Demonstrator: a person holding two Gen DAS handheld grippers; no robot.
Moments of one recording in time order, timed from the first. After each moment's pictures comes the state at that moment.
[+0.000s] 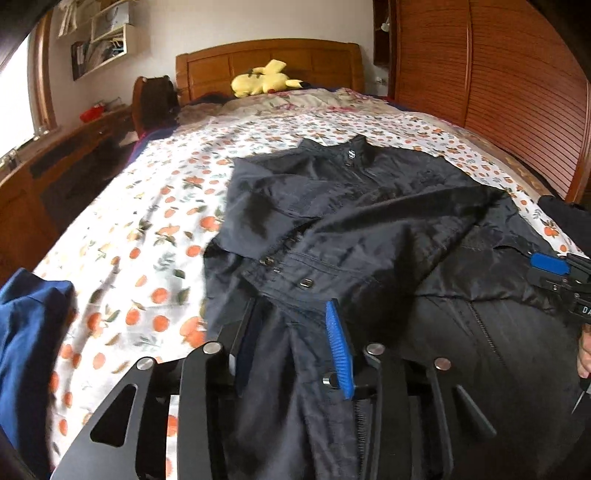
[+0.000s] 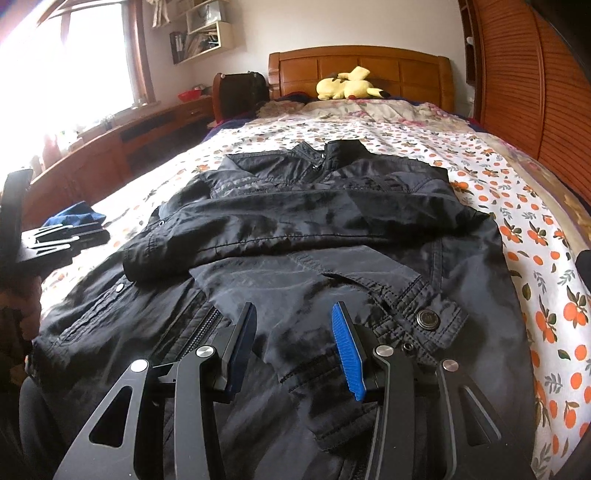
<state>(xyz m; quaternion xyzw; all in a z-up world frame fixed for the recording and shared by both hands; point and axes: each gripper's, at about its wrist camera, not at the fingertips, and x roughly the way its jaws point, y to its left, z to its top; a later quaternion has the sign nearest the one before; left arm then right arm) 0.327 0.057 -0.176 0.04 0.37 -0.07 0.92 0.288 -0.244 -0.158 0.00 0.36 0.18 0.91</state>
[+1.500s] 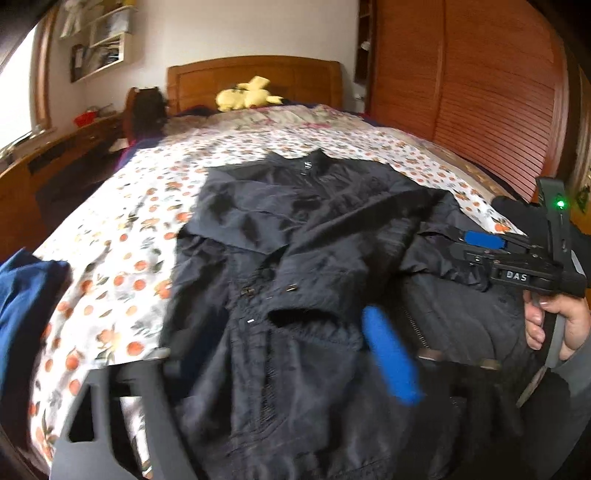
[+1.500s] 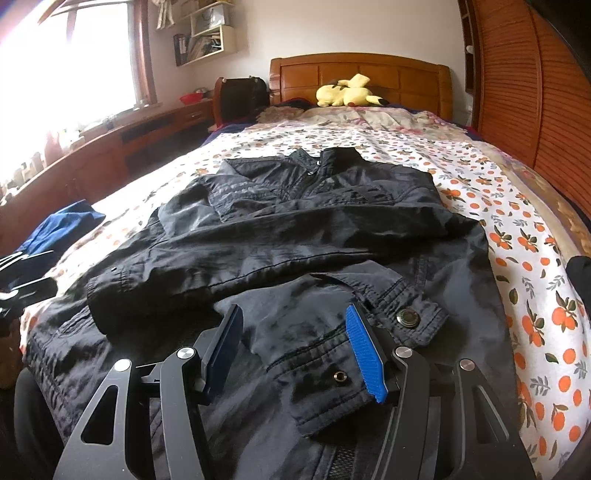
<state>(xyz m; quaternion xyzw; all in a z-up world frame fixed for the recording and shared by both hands) 0.225 0.030 -0.155 0.02 0.34 -0.09 0.94 0.281 -0.250 -0.150 -0.01 0.35 0.18 0.92</state>
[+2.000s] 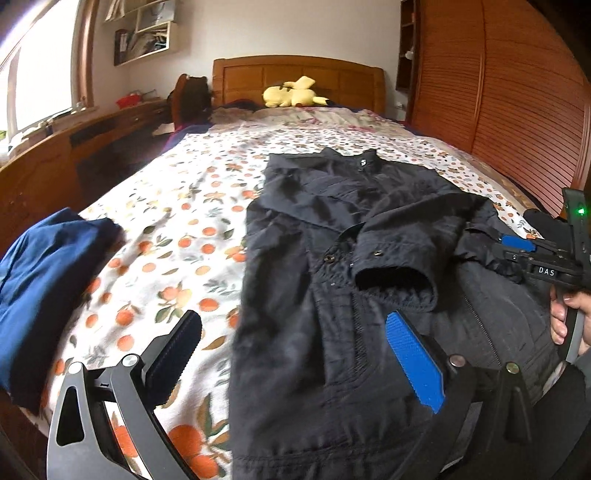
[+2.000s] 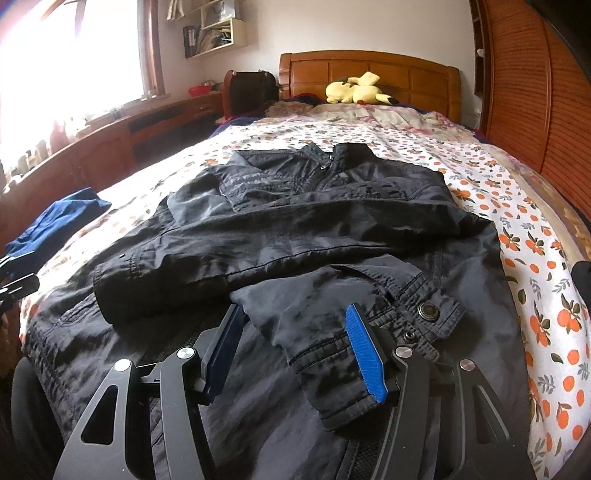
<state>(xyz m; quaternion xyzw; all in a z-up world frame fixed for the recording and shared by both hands) 0.193 0.097 -0.166 -0.01 0.34 -0.02 0.94 0.275 -0.236 -0.156 -0.02 0.35 0.19 0.92</state>
